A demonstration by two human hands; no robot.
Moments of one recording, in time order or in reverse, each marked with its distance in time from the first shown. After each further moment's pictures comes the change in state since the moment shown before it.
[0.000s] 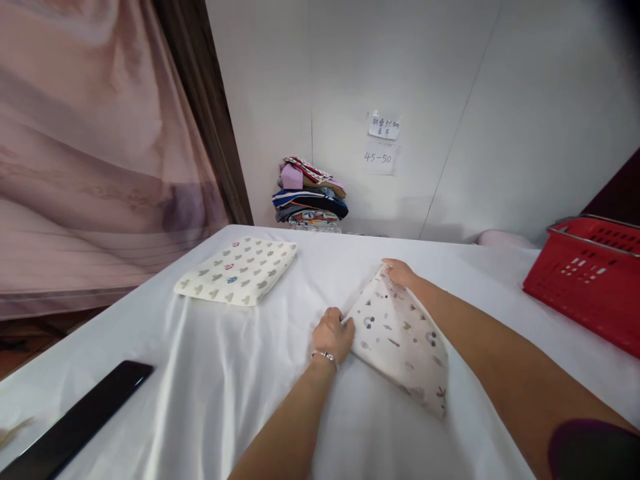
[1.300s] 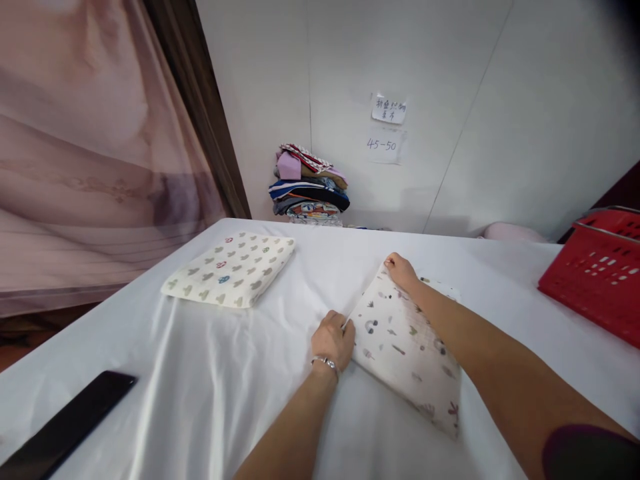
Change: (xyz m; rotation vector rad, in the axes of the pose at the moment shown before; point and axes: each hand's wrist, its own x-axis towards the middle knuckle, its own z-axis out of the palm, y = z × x) left_hand 0.005 -0.002 0.003 -0.032 -0.030 0.025; right_hand 0.001 -0.008 0.020 0.092 0.161 0.135
